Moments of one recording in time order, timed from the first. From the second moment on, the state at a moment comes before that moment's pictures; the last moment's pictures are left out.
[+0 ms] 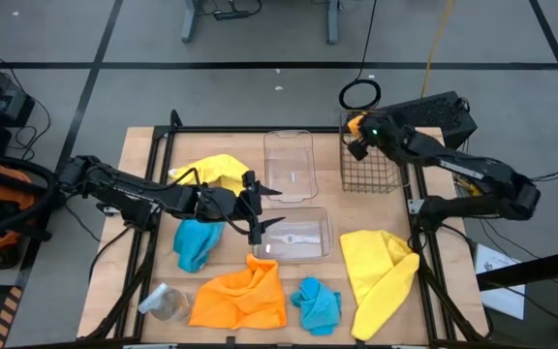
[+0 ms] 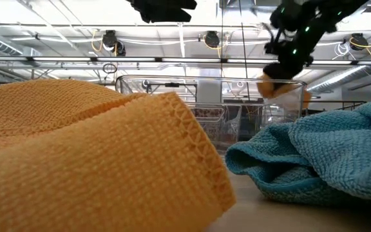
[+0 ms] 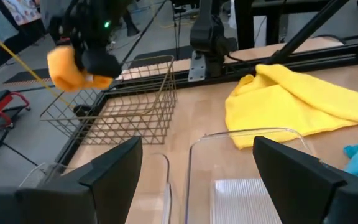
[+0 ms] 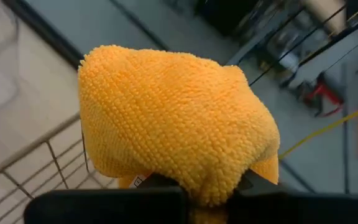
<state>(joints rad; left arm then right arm) -0.19 1.40 0.99 0.08 -0.35 0.13 -0.63 1.15 0.85 -0.43 0.57 -0.11</state>
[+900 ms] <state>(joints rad) -0.19 1.40 0.99 -0.01 -0.35 0.08 -0.81 1.49 0.84 -0.40 0.44 -0.03</state>
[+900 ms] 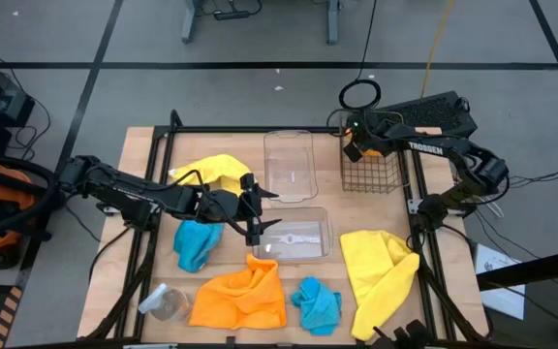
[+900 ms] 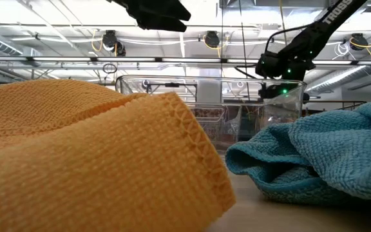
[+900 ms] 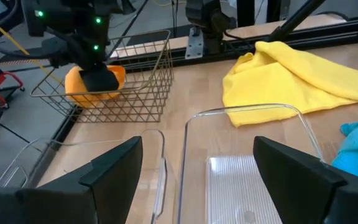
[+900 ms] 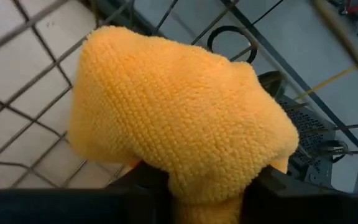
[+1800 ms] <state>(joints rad) -0.27 1.40 0.99 -0.03 -0.33 0.00 -0.52 0.89 0.84 -0.73 0.25 0.26</state>
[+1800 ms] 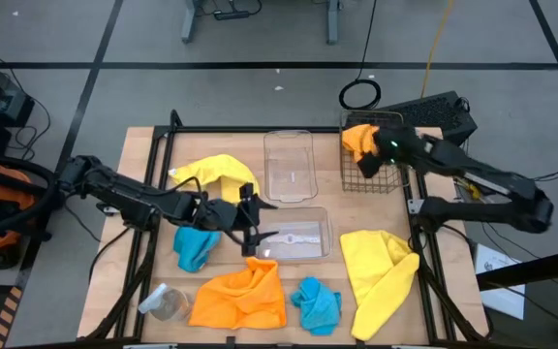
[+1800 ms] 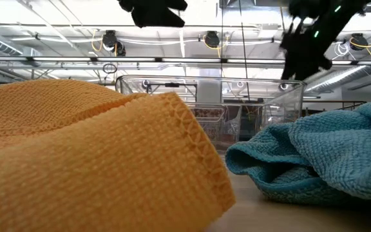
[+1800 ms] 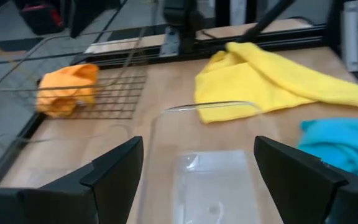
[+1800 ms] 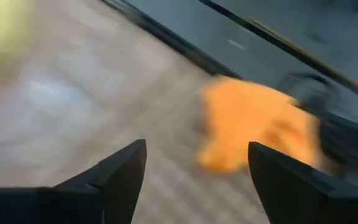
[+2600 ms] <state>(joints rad) -0.78 1.51 0.99 -0.17 -0.40 -0.52 0.52 1.08 0.84 -0.25 0.49 0.28</state>
